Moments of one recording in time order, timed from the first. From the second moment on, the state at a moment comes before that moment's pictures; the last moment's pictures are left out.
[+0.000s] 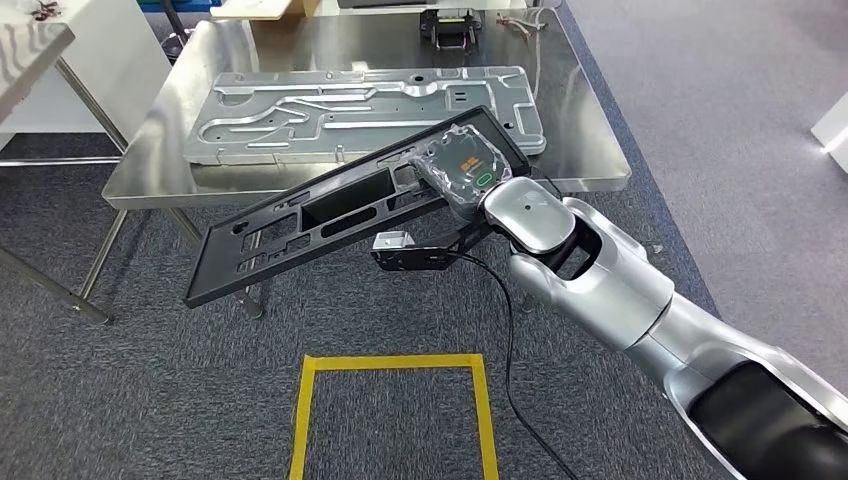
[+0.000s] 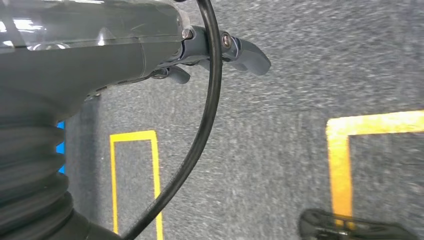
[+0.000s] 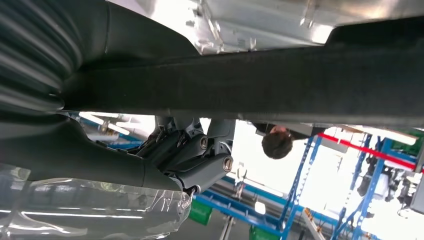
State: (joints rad) left arm -0.07 0.00 1.18 -0.21 -1.32 0.09 -0.01; right arm -1.04 -0.15 0.94 -1.39 0.98 0.17 0.22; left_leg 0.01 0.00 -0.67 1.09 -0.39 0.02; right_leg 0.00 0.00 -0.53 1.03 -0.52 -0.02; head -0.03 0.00
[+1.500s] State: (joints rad) left arm -0.07 -0.01 1.18 -0.21 -1.32 0.09 -0.01; right arm -1.00 -0.17 0.89 -1.40 0.99 0.15 0.21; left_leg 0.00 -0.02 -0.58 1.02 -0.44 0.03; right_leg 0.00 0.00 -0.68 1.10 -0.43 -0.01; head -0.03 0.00
